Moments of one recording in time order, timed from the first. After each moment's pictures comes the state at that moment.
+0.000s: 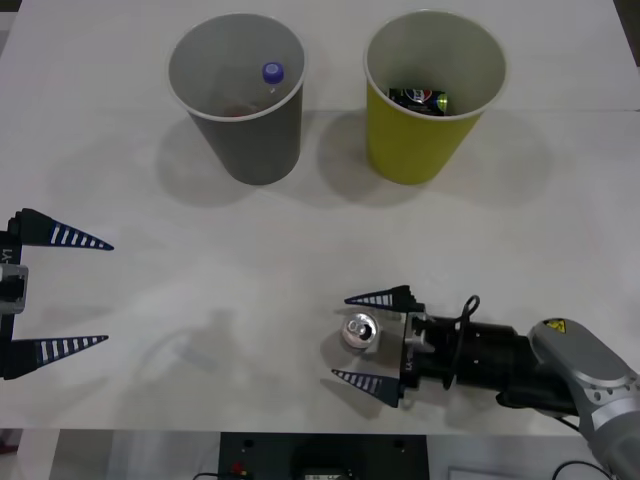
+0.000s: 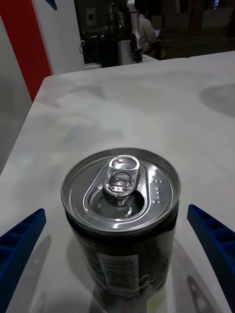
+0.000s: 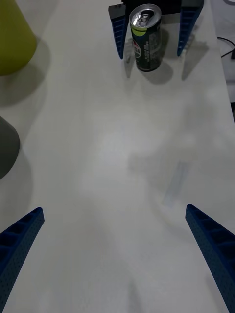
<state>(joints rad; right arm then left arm) -0.16 -0.42 0.35 -1.19 1.12 -1.08 0.58 0.26 1.13 0.26 -2.01 -1.31 -1.13 -0.09</state>
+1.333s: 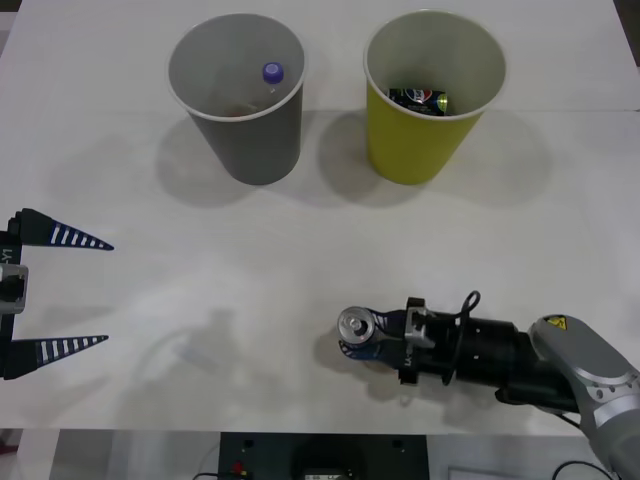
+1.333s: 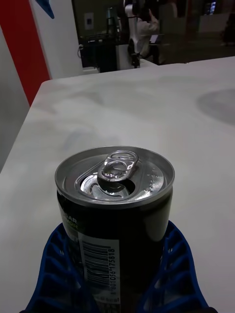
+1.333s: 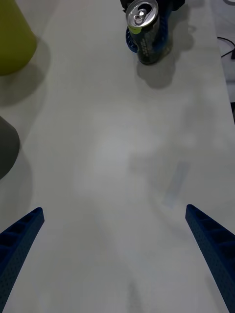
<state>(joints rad) -0.16 -0.44 0.36 -1.22 1.10 -1.06 0.56 0.26 1.13 0.26 -2.01 -1.31 -1.13 -0.09</state>
